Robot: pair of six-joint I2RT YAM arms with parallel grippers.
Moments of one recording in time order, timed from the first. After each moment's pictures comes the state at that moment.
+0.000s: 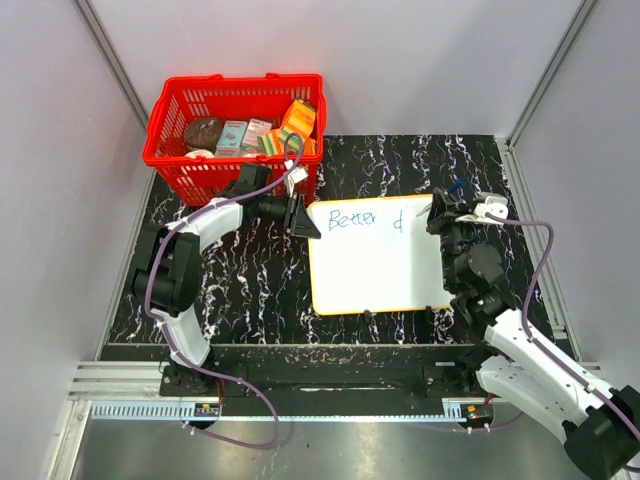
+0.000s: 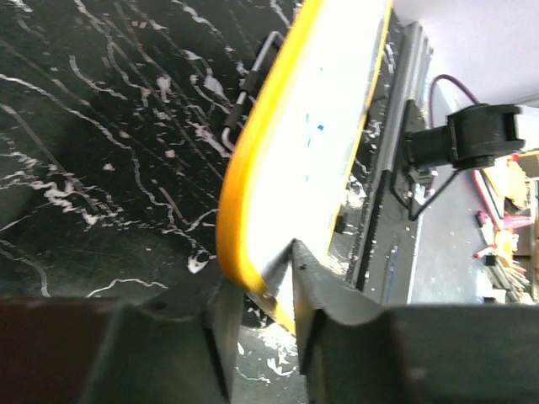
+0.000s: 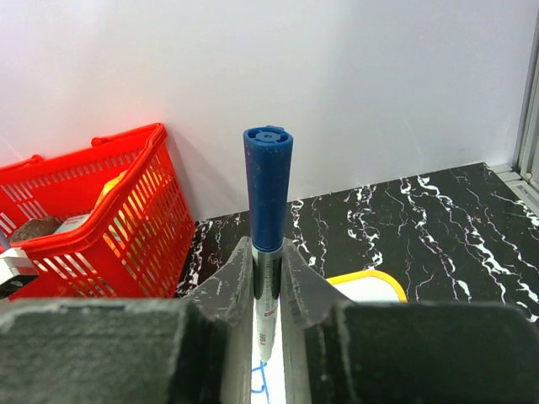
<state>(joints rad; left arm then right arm) -0.31 1.80 1.21 -0.25 1.07 -0.07 0.56 0.79 0.53 0.57 0.57 0.14</state>
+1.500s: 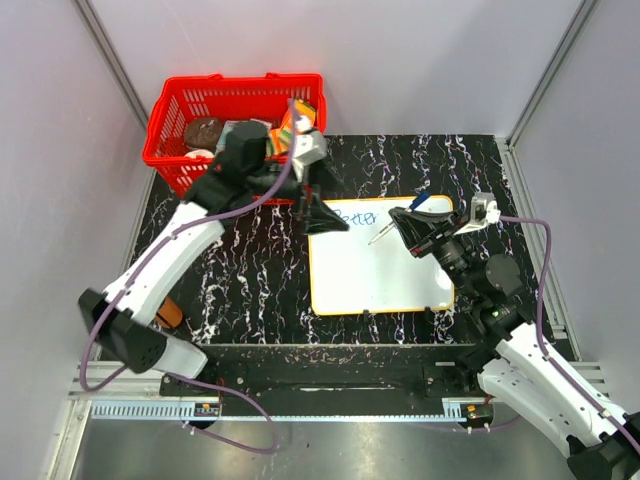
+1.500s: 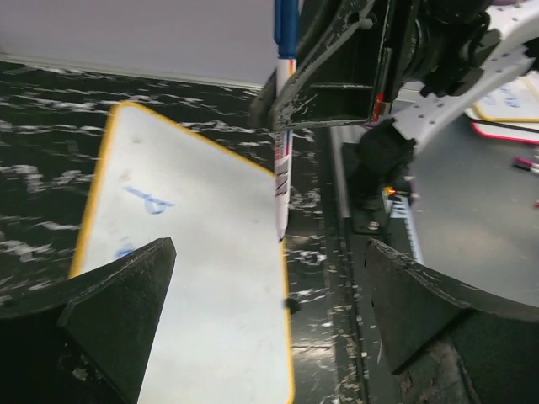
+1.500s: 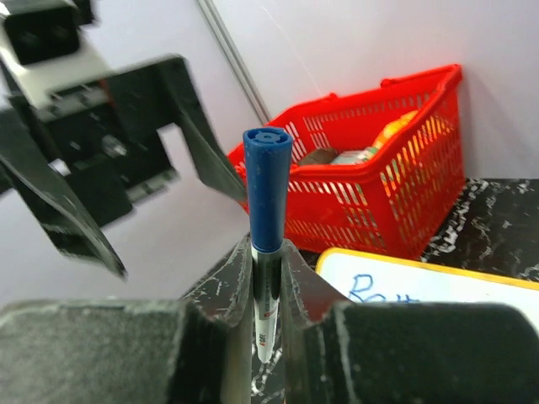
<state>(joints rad) -0.53 1.40 1.52 -0.41 1.03 0.13 0.56 0.64 0.54 0.45 -0.06 0.51</state>
